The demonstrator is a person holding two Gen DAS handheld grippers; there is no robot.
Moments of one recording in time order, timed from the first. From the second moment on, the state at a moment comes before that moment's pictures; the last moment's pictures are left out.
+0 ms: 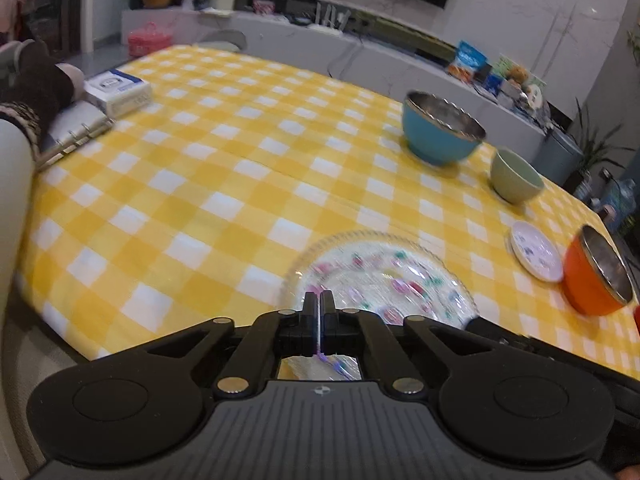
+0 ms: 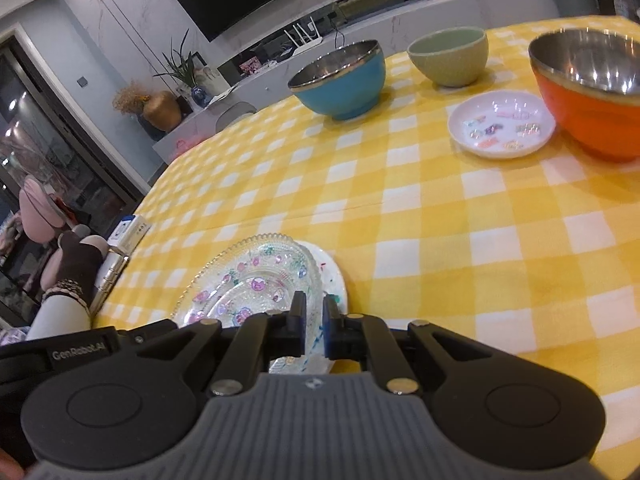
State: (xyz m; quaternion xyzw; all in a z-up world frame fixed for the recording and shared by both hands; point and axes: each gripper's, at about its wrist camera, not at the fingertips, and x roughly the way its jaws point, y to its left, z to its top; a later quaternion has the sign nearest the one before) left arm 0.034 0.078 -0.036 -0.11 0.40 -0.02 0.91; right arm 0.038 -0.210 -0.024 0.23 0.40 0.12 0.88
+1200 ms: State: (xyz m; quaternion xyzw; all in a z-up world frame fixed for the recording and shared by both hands) left arm 0.044 0.046 -0.017 -0.08 0.38 -0.03 0.92; right arm 0.039 -0.246 -0.006 0.23 0.35 0.02 0.91
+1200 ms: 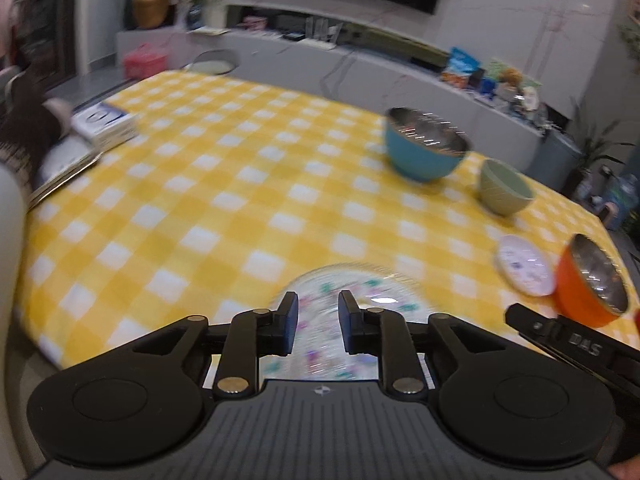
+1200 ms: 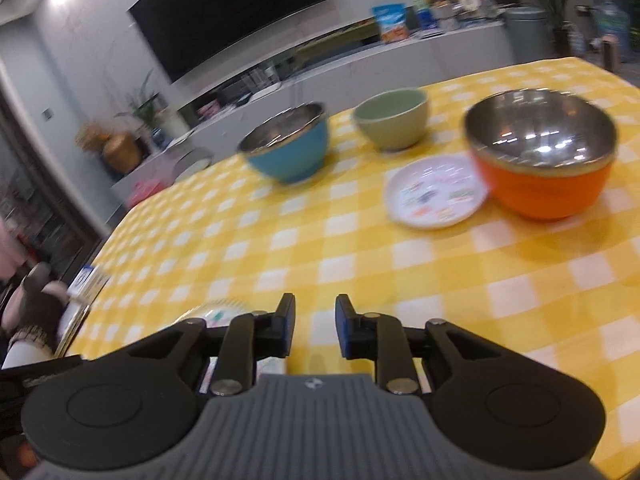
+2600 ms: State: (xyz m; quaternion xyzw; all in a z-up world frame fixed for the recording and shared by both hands) left arm 0.146 -0.111 -0.065 -0.10 0.41 -0.15 0.90; right arm 0.079 -0.337 -0.049 0.36 0.30 -0.16 0.87
